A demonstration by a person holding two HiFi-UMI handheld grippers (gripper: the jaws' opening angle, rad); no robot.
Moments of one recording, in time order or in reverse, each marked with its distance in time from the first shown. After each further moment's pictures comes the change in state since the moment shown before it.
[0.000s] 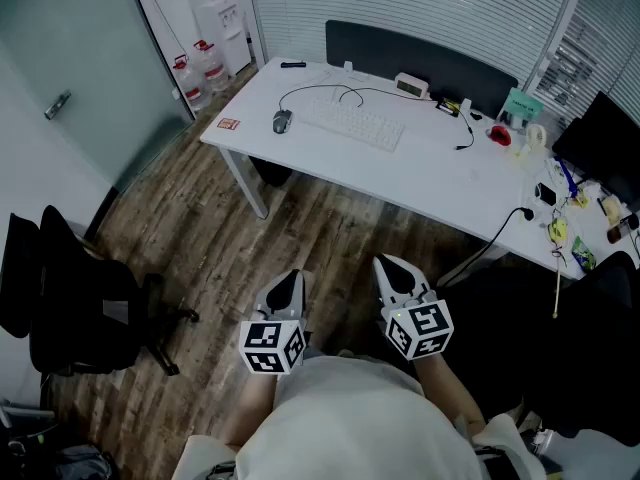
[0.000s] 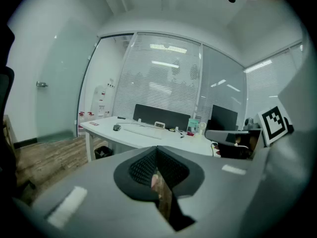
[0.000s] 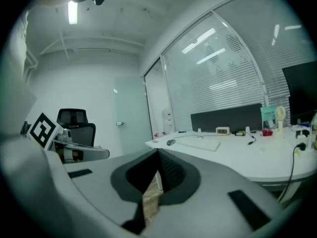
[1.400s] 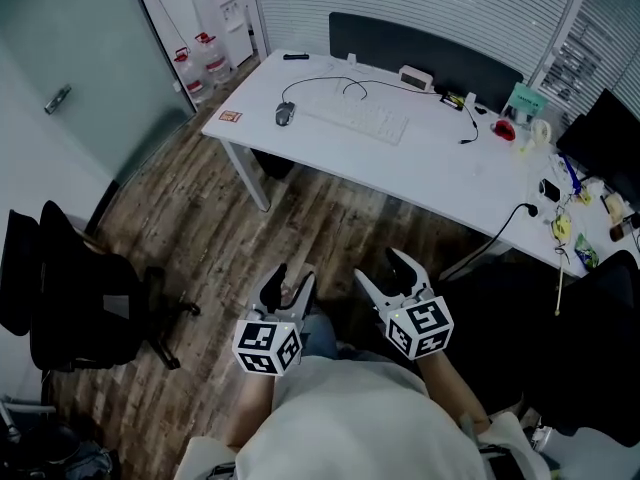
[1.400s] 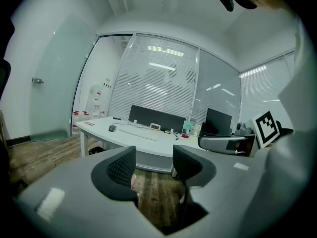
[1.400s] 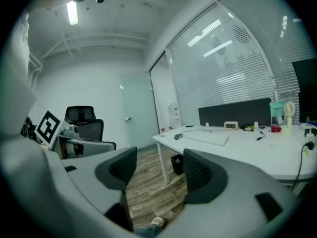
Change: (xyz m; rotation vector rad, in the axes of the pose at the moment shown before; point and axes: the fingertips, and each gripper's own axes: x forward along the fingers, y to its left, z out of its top) left arm -0.012 -0.003 -0.002 -0.026 -0.026 -0.059; right arm 0.001 0.022 -0.013 -0.012 0.078 0.092
